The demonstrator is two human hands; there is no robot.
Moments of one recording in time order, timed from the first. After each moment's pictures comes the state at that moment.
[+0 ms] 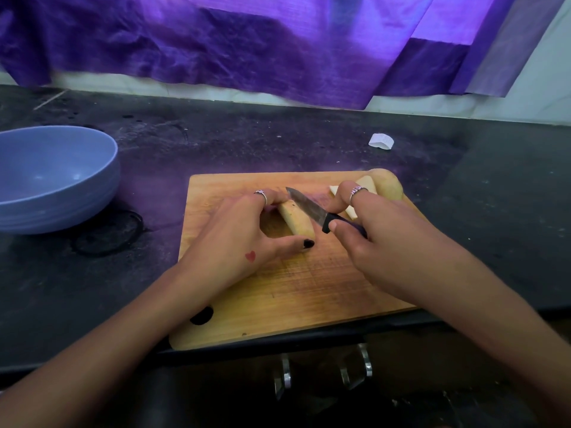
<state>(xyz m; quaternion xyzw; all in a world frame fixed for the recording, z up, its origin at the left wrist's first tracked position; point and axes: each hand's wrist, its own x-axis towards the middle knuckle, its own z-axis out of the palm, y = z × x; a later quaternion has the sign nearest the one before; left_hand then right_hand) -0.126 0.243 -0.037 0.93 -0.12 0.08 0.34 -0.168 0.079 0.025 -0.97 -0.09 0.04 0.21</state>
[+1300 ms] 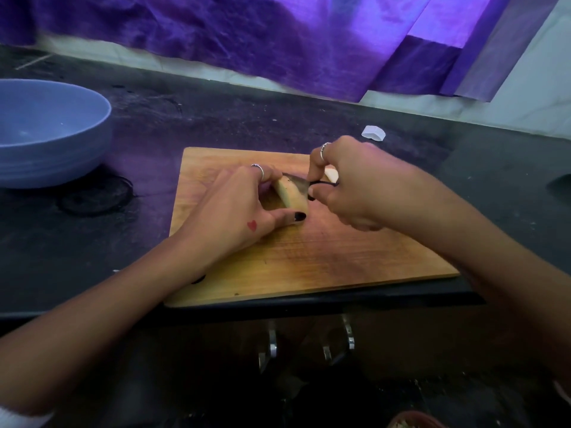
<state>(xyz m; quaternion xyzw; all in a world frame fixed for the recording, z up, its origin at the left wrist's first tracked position) -0.132 0.239 -0.041 0.92 -0.12 0.11 0.34 -0.145 0.098 0.038 -0.99 -0.08 0.04 0.13</state>
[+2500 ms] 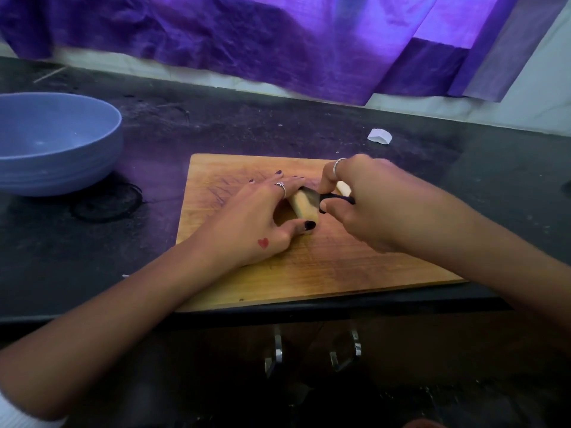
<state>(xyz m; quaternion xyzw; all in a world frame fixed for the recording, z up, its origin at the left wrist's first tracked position) -0.127 0.237 -0.051 0.92 -0.23 0.09 0.30 -0.159 0.085 0.033 -0.99 -0.11 0.04 0.12</state>
